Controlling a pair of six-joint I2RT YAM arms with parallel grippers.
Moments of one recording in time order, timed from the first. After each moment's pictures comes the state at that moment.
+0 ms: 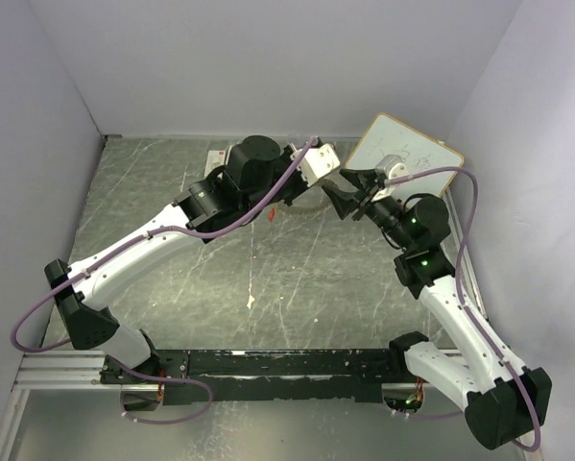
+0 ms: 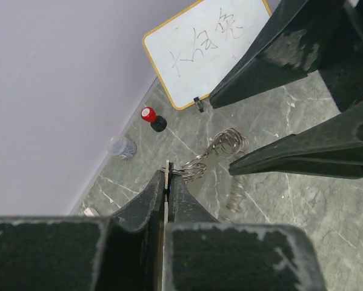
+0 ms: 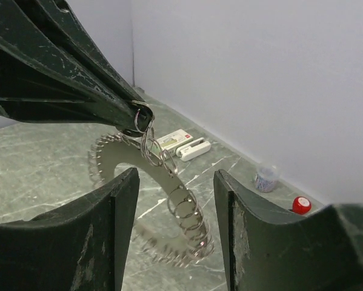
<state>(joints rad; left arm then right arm) -0.98 1.55 1.69 -0.37 -0.12 0.42 0.35 0.90 0.76 0.37 -0.44 -0.02</state>
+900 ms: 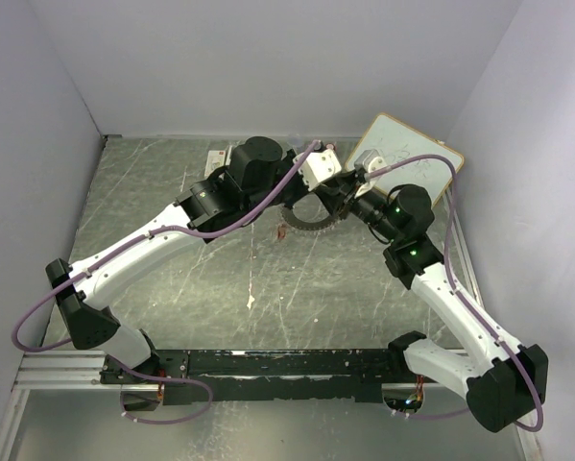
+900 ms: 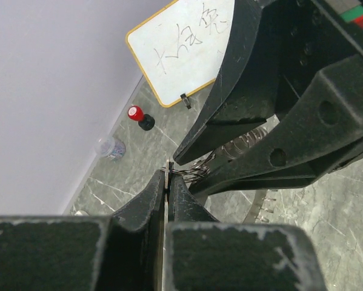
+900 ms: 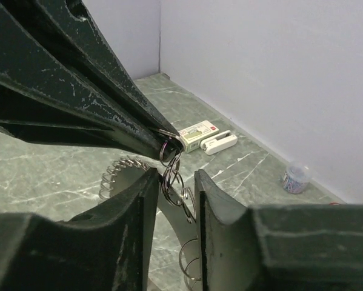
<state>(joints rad) -0.98 1.55 1.70 -0.40 -0.07 0.42 0.42 1.01 0.82 0.34 -0.47 -0.03</state>
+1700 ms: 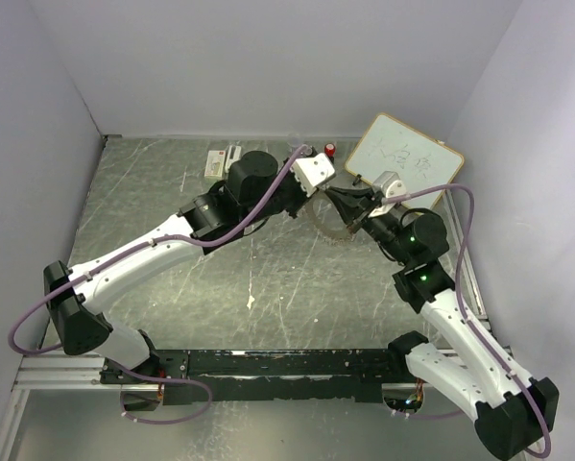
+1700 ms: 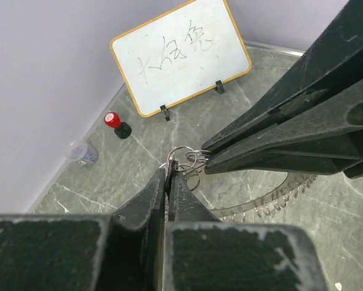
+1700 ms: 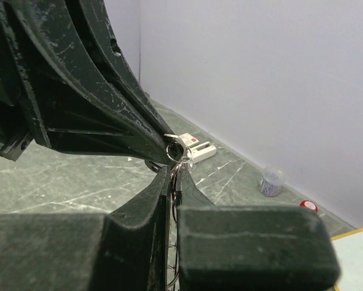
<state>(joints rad) -0.97 1.50 1.53 -0.21 -0.06 0.31 0.44 0.82 0.69 0.39 -0.37 -0.05</state>
